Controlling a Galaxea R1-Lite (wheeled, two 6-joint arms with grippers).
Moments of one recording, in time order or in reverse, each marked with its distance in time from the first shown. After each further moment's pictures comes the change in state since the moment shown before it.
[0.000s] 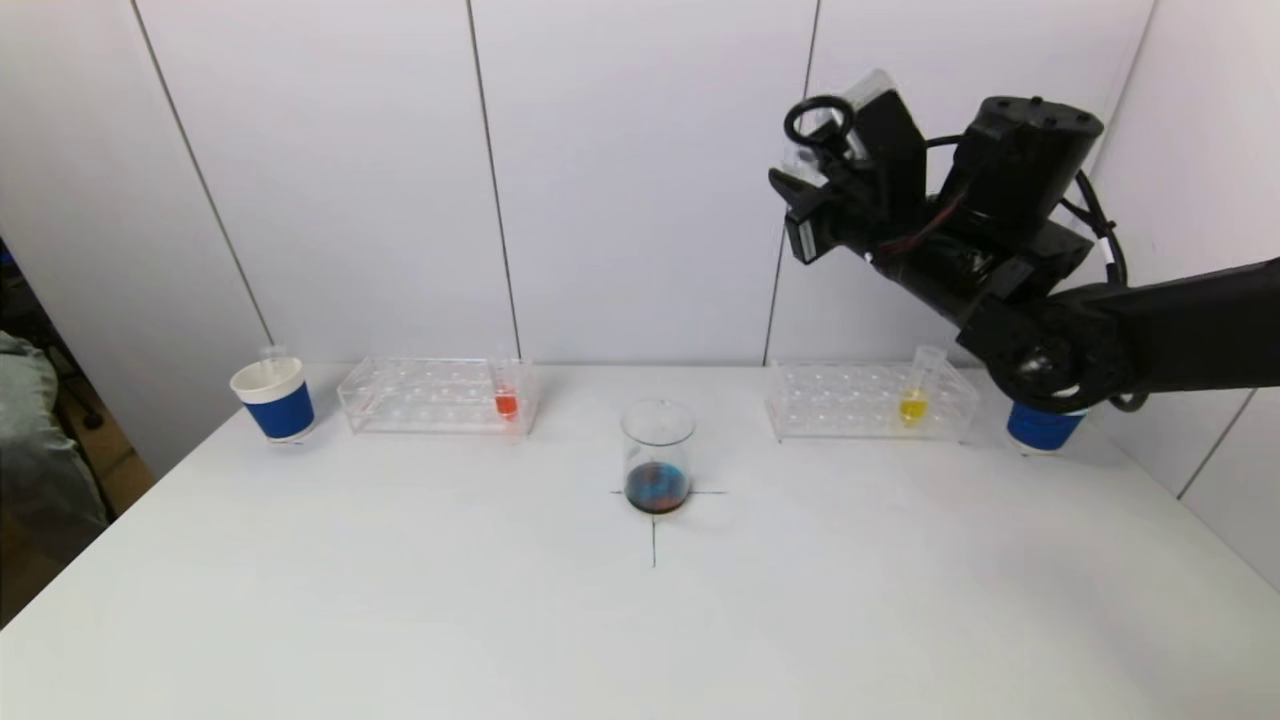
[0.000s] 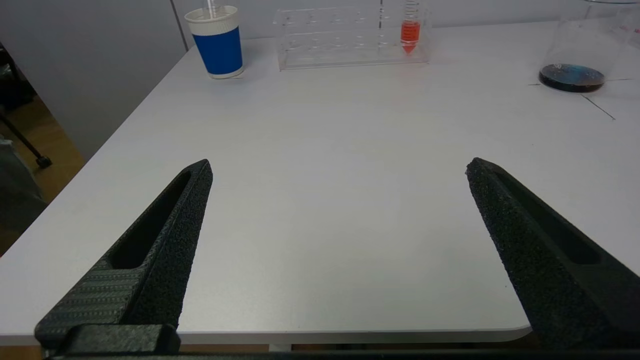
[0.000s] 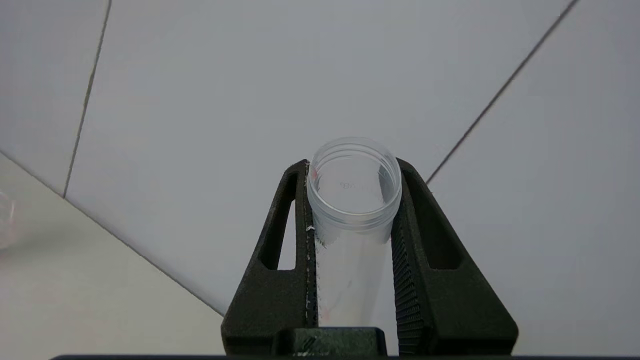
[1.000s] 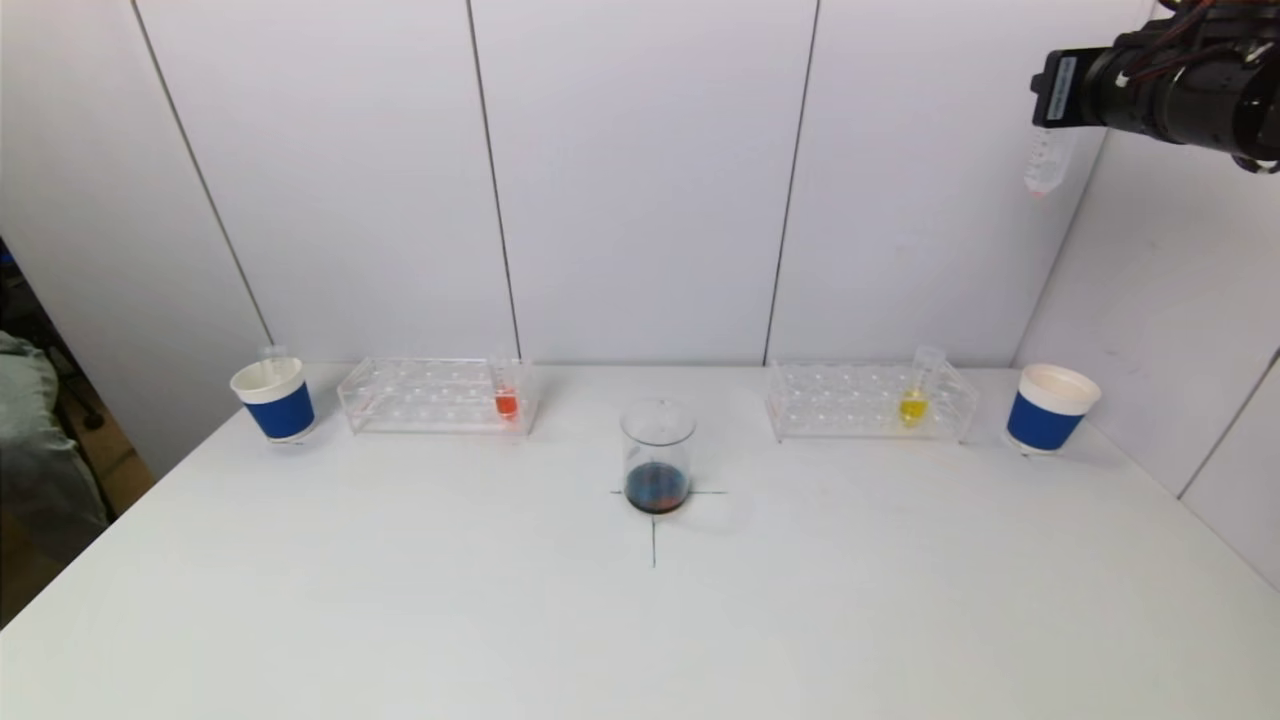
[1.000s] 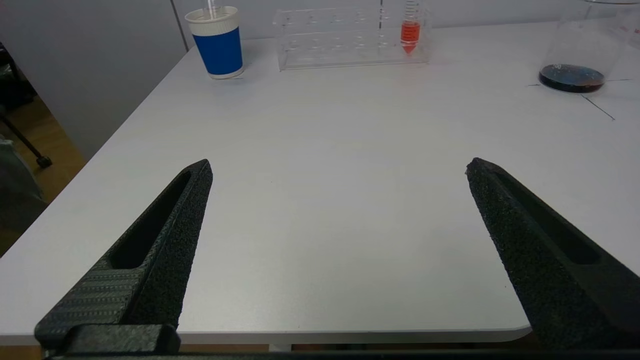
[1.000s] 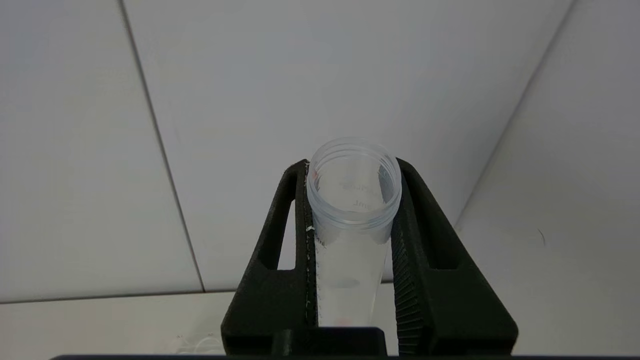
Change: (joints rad) left arm 0.000 0.000 0.000 0.000 0.000 0.001; right arm -0.335 -0.129 -0.441 0.806 -0.208 0.430
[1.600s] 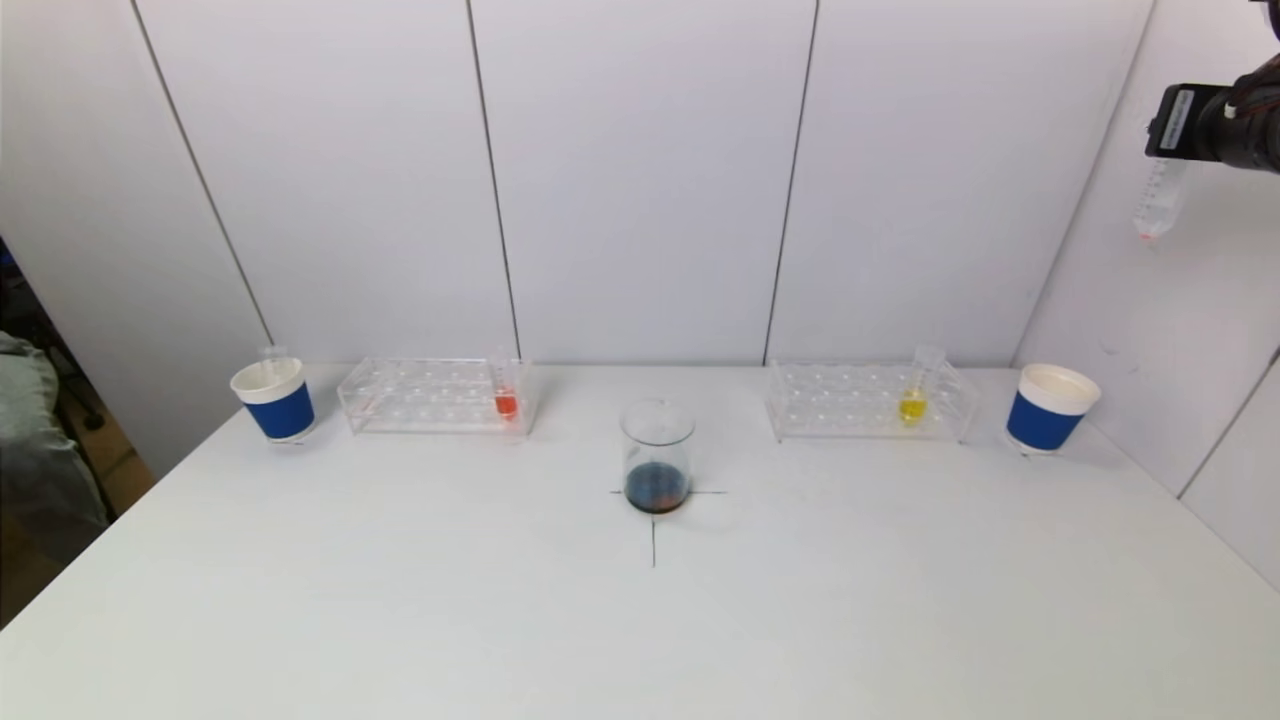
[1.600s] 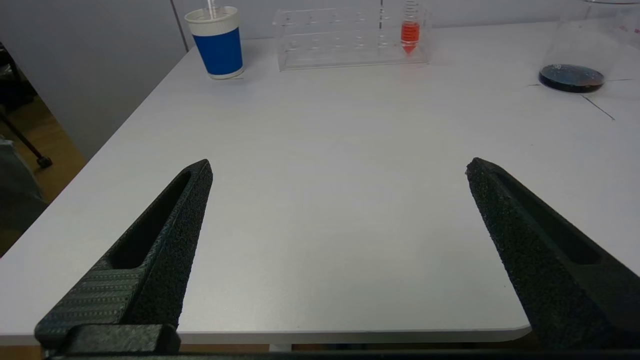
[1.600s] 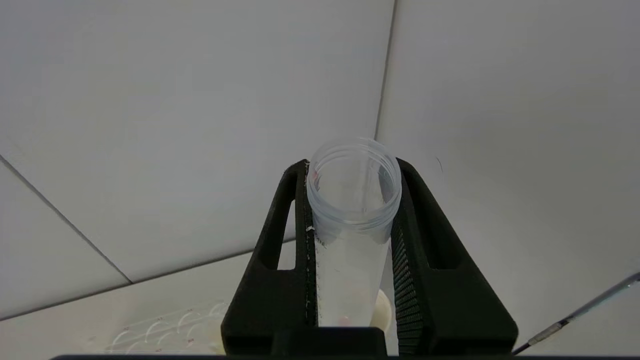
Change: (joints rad) left arm 0.000 0.000 0.000 0.000 0.000 -0.001; right arm -0.207 -0.017 0.048 0.094 0.019 0.093
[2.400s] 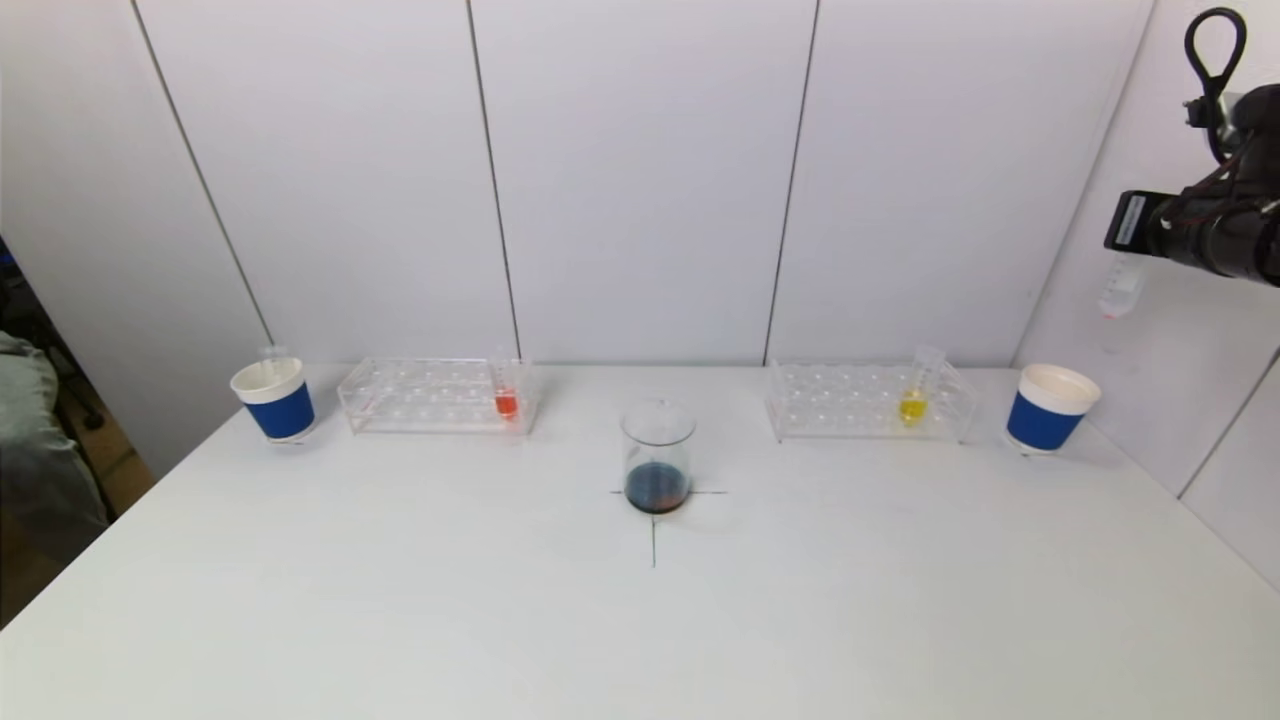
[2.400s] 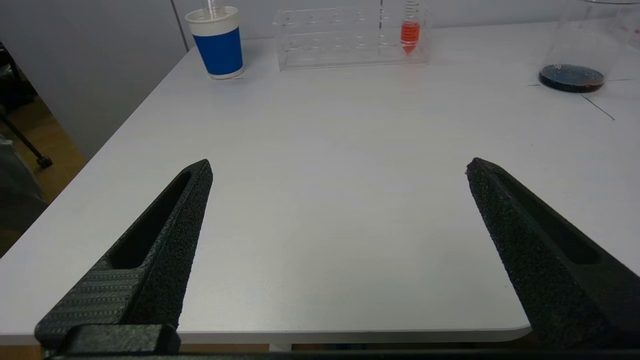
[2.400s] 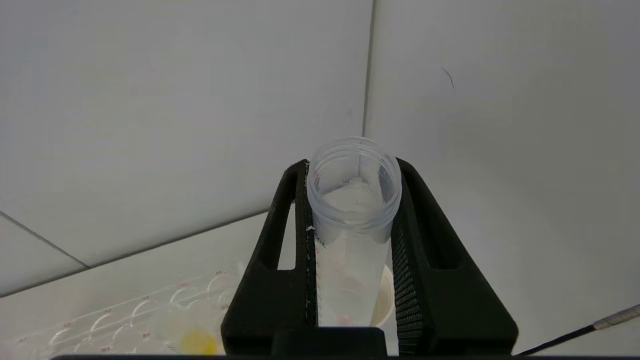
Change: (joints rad) left arm 0.000 0.000 0.000 0.000 0.000 0.000; right arm -0.050 0.077 0.273 -0.271 0.018 0.046
